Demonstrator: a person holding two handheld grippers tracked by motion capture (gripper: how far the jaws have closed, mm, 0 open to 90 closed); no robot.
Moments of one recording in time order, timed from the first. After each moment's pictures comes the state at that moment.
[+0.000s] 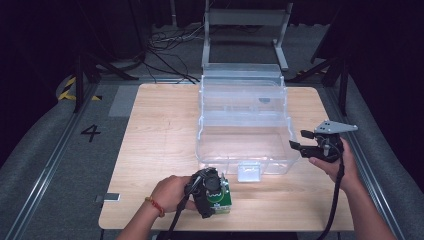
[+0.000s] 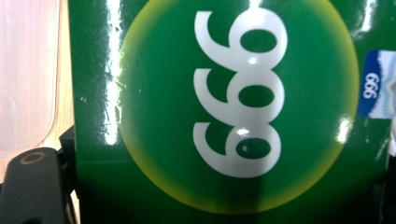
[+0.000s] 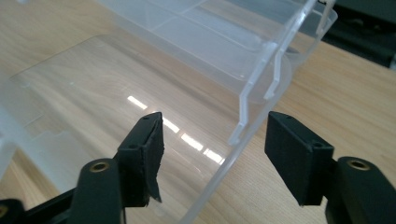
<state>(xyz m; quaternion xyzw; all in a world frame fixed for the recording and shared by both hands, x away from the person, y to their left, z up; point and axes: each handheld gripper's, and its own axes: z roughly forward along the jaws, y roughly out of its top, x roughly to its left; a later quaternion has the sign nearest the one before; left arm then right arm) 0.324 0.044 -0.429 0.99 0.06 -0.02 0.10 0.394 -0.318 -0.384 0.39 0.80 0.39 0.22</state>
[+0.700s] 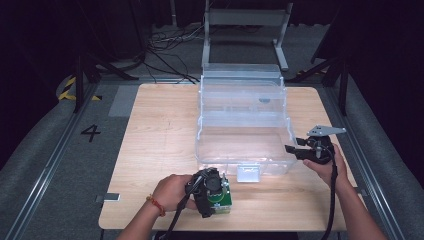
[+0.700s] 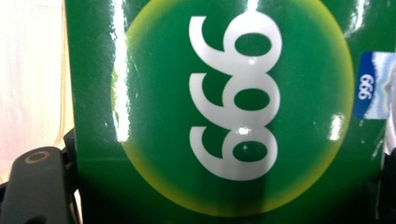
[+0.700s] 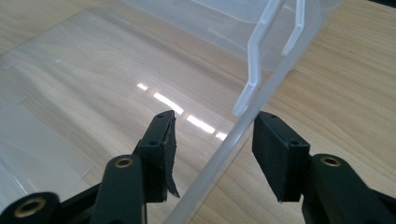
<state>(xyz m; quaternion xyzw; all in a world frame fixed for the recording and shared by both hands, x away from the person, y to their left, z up) 0.323 0.041 -0.427 0.99 0.05 -0.01 0.09 0.403 -0.315 -0.417 0.40 0.81 0.39 0.18</state>
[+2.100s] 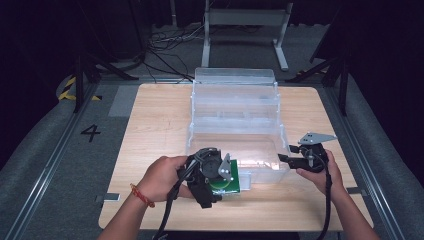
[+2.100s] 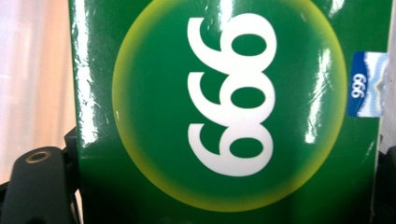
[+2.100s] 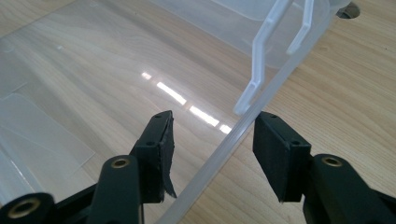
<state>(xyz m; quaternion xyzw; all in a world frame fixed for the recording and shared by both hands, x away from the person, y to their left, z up) 0.303 0.049 -0.294 0.98 0.00 0.07 0.18 0.377 -0.287 -0.412 0.38 0.83 0.37 0.17</state>
